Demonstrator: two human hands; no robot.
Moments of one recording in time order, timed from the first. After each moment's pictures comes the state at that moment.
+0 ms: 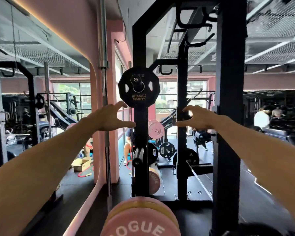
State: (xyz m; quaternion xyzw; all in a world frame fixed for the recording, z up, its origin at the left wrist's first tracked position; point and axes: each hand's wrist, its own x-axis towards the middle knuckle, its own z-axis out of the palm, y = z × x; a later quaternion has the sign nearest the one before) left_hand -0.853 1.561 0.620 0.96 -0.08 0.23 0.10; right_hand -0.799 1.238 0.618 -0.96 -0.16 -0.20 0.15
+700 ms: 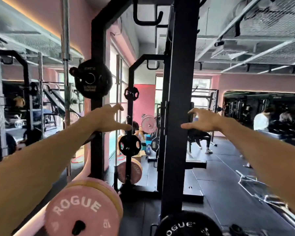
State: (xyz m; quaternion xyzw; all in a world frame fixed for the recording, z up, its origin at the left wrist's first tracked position) left_hand -0.880 1.227 0.590 0.98 -0.01 0.20 0.07; right_hand -0.794 0.884 0.599 -0.97 -0.15 -0.15 0.14
